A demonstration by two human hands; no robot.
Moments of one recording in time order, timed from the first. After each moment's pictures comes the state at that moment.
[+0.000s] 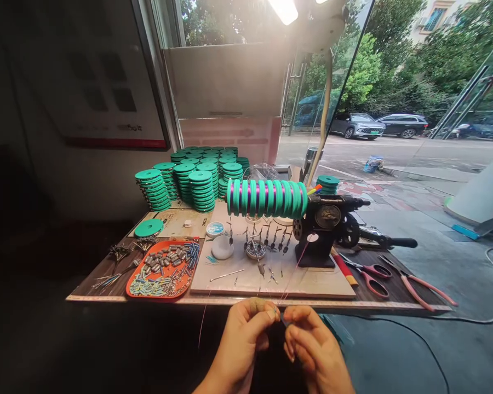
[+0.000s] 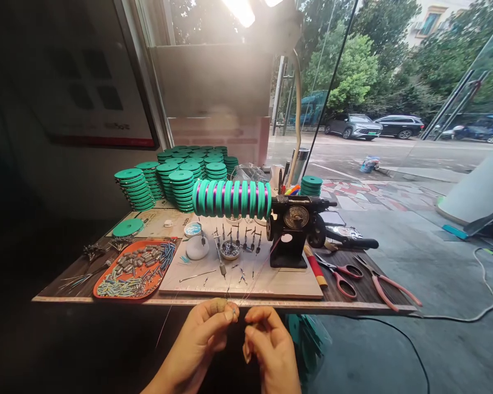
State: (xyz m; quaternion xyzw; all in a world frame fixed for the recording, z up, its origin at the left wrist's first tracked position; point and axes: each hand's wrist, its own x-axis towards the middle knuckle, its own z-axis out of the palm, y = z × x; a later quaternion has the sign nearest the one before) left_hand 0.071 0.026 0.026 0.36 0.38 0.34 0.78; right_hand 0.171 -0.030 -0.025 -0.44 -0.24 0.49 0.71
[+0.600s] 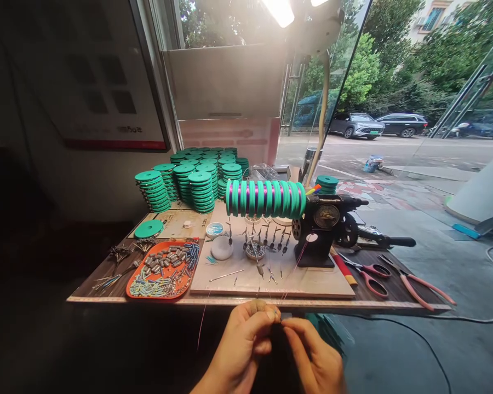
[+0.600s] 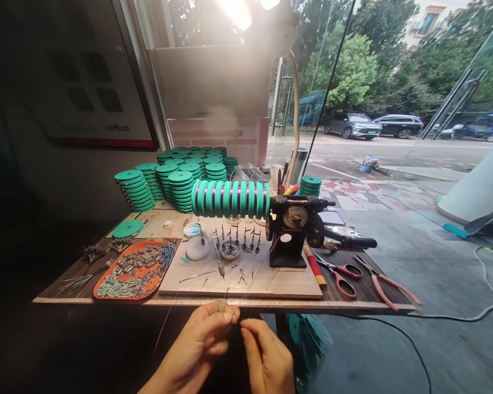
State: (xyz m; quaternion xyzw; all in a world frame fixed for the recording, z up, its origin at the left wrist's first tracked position) left_hand 0.073 0.022 0.034 0.29 0.38 0.33 0.81; right_hand 0.168 -0.037 -0.037 -0.61 -0.51 0.13 0.59
